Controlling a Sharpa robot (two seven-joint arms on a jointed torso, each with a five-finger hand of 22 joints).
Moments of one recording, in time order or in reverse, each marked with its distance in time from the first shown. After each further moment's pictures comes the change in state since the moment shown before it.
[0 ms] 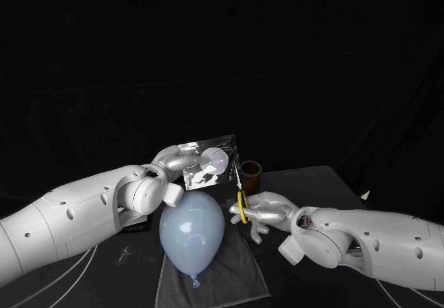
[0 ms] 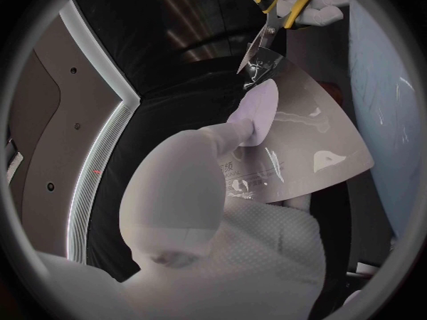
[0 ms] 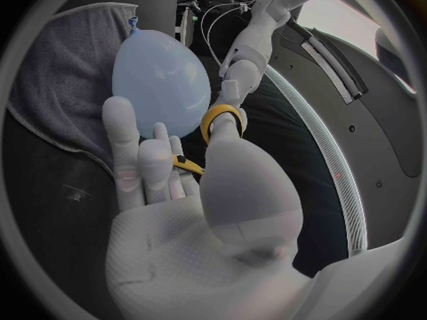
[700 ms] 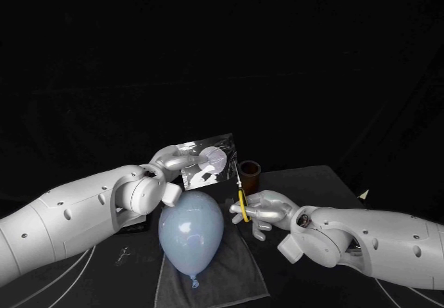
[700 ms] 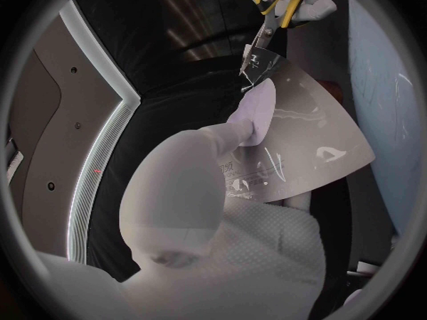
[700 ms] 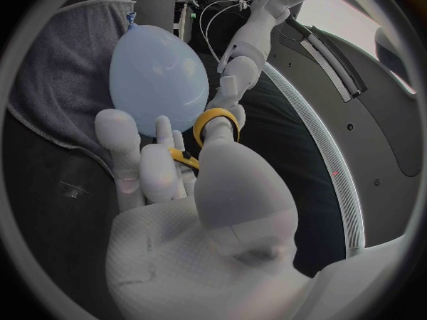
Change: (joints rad) left arm 0.000 -0.004 0.000 -0.001 0.003 0.000 0.003; left_hand -0.002 0.000 0.000 0.000 0.001 0.000 0.000 0.004 0.000 -0.002 0.002 0.000 0.000 0.000 0.000 -0.004 0.000 -0.002 0.000 0.000 0.000 0.000; right arm 0.000 -0.002 0.000 -0.004 0.011 -0.013 0.022; right_hand 0.038 0.061 -0.060 -0.021 0.000 0.094 0.002 0.003 -0.038 0.096 -0.035 -0.002 0.001 0.067 -0.030 0.037 0.098 -0.009 0.051 -0.023 0.099 0.069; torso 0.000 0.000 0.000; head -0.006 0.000
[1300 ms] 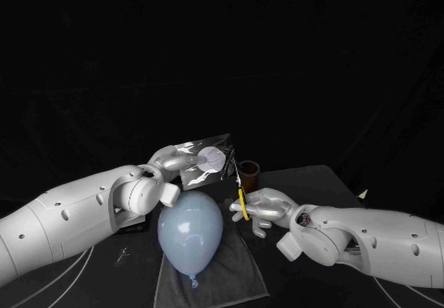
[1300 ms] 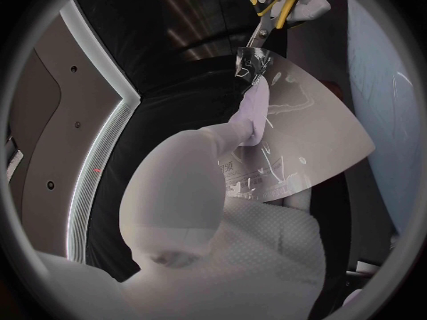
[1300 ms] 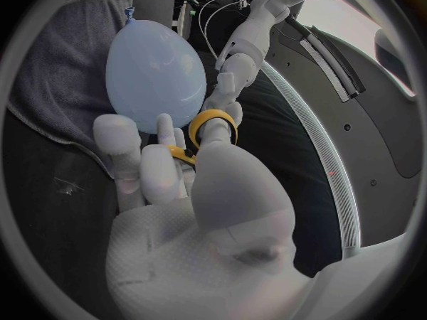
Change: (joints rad) left arm 0.000 -0.003 0.000 0.000 0.005 0.004 -0.001; left_hand 0.000 0.000 0.000 0.000 0.000 0.000 0.000 -0.003 0.000 0.004 0.004 0.000 0.000 0.000 0.000 0.000 0.001 -0.002 0.000 0.000 0.000 0.000; right arm 0.000 0.002 0.001 -0.005 0.002 -0.011 0.020; right_hand 0.035 0.053 -0.050 -0.026 0.000 0.077 -0.021 -0.017 -0.023 0.075 -0.016 -0.039 0.000 0.022 -0.014 0.000 0.037 -0.009 0.018 -0.018 0.044 0.034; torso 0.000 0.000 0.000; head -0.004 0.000
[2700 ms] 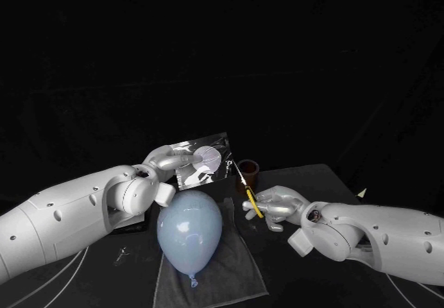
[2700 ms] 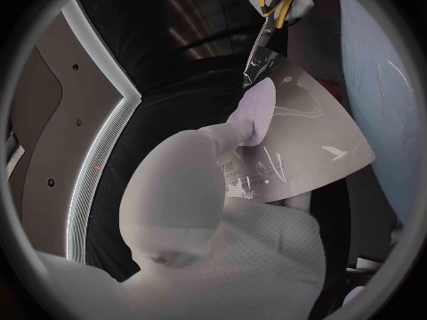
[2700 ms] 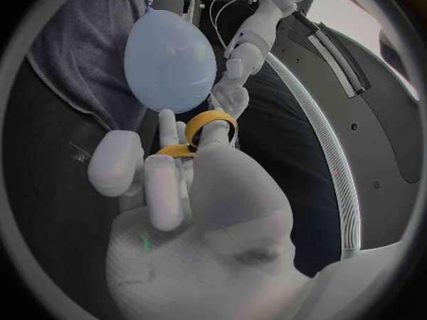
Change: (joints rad) left arm -0.001 -0.021 -0.001 0.004 0.010 0.020 0.008; left_hand -0.007 0.001 0.003 -0.003 0.000 0.000 0.000 0.002 0.000 0.000 0.000 0.000 0.000 0.000 0.000 0.000 0.001 0.003 0.000 0.000 0.000 0.000; right arm 0.003 -0.060 0.000 -0.013 -0.004 0.011 -0.030; right_hand 0.029 0.051 -0.035 -0.030 0.000 0.139 -0.027 0.020 0.043 0.109 0.014 -0.025 0.056 0.052 -0.059 0.131 0.365 -0.032 0.078 -0.064 0.198 0.164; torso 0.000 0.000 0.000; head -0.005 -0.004
